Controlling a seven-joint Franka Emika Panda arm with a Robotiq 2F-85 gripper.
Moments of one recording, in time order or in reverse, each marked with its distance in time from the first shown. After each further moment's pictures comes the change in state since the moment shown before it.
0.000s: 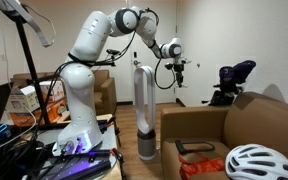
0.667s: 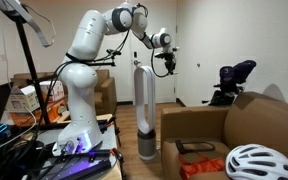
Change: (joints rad) arm 0.147 -0.046 0.007 0.116 -0.027 -0.088 -0.180
